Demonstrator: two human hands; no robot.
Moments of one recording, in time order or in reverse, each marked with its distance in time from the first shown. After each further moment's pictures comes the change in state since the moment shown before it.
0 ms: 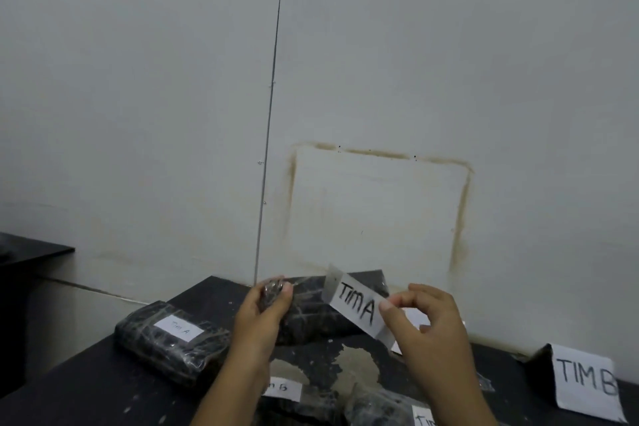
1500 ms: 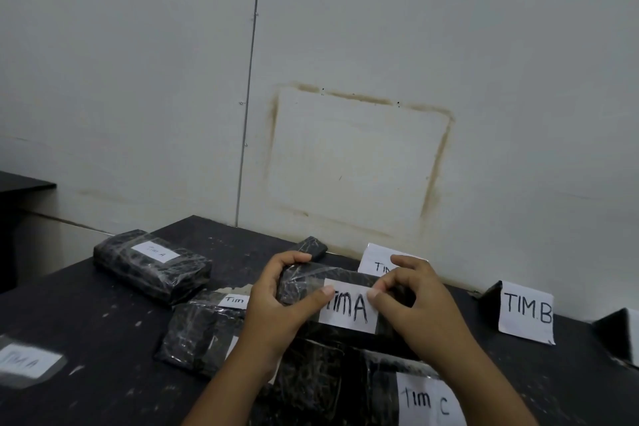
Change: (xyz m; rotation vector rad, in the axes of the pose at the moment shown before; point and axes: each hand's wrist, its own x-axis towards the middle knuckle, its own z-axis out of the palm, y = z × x) left_hand -0.095 -0.041 0.029 0.064 -0.242 0.192; right_hand -0.017 0.045 -0.062 -0.304 -0.299 -0.044
